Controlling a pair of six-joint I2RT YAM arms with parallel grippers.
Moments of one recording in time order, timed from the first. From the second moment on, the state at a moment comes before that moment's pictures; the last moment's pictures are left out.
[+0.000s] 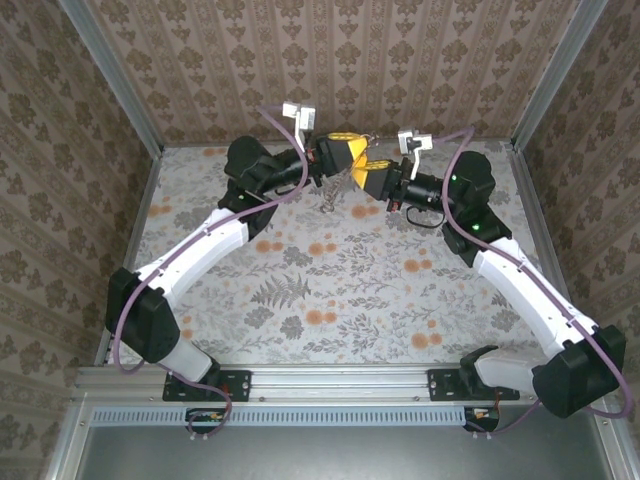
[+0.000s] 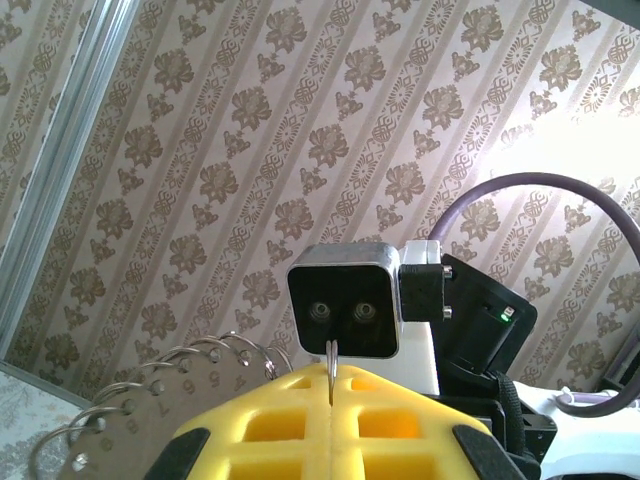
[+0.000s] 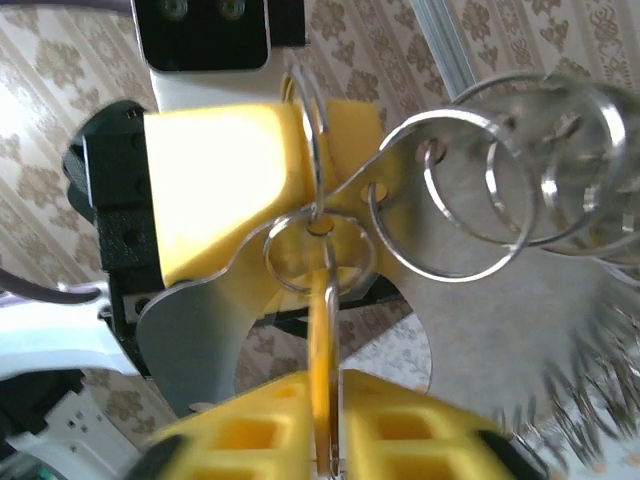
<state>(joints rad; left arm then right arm) -0.67 1.54 1.35 0.64 0.79 -0.78 0.37 1.21 1.11 0.21 -0.78 0.54</state>
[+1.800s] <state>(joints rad) -0.67 1.55 1.30 0.72 0.77 -0.82 0.33 1.16 1.13 0.32 -0.61 0.87</state>
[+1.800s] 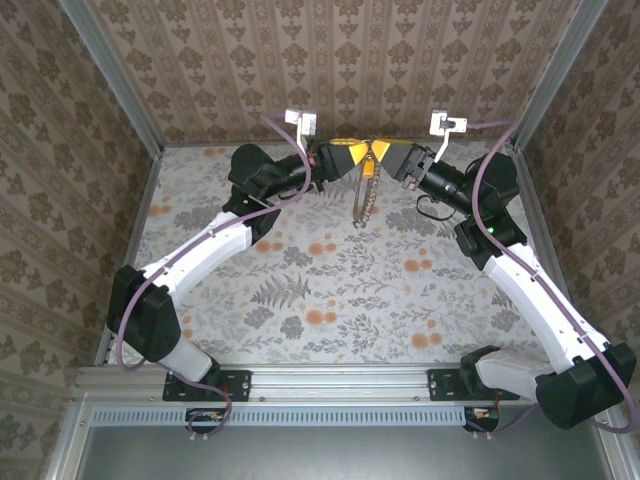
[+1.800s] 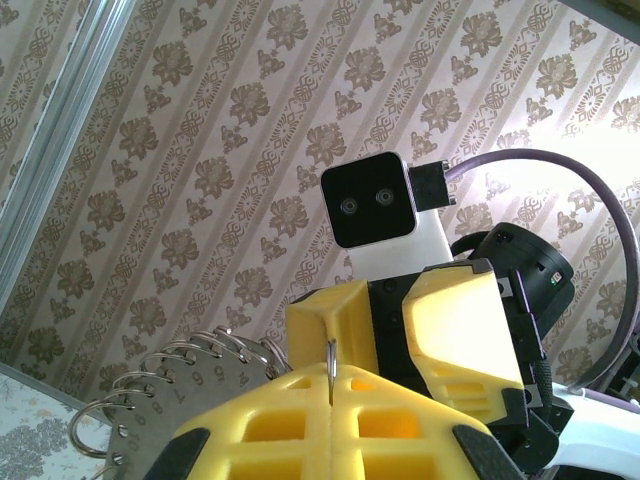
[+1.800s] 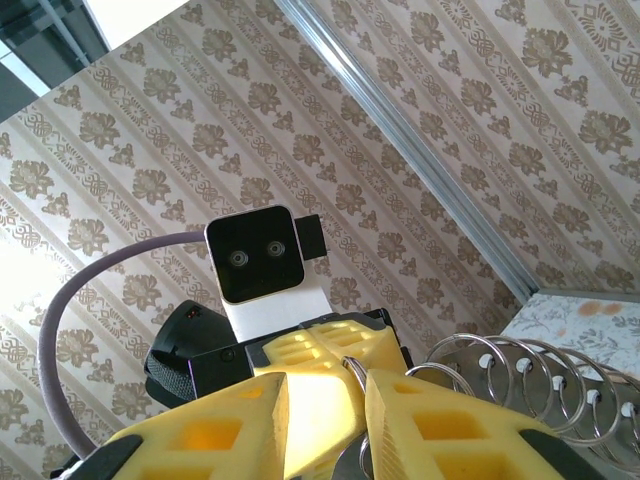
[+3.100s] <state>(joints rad) -0.67 1.54 1.30 0.70 0.76 -0.81 0.33 1.19 1.21 0.17 -0.62 0.73</state>
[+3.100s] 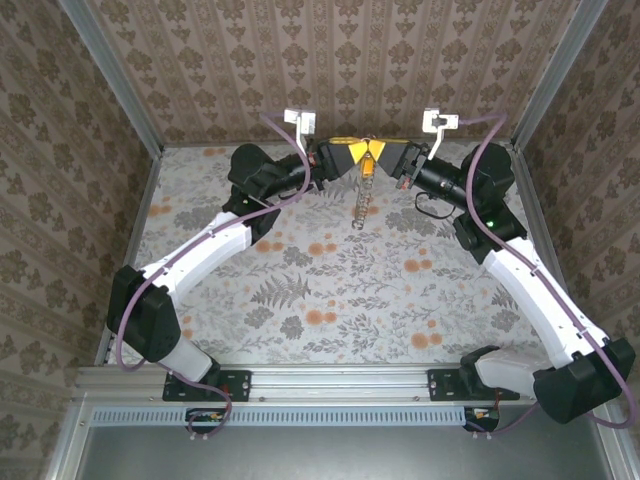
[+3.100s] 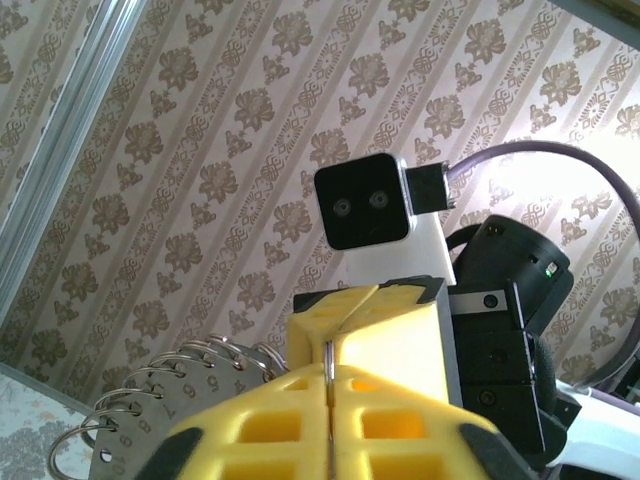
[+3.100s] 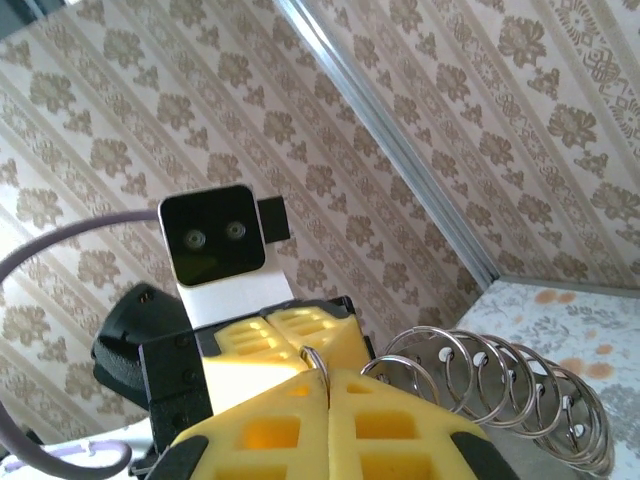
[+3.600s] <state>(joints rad) -0.54 1.44 1.54 -0.02 0.96 -0.32 0.26 1.26 1.57 -0.44 -0.85 0.28</state>
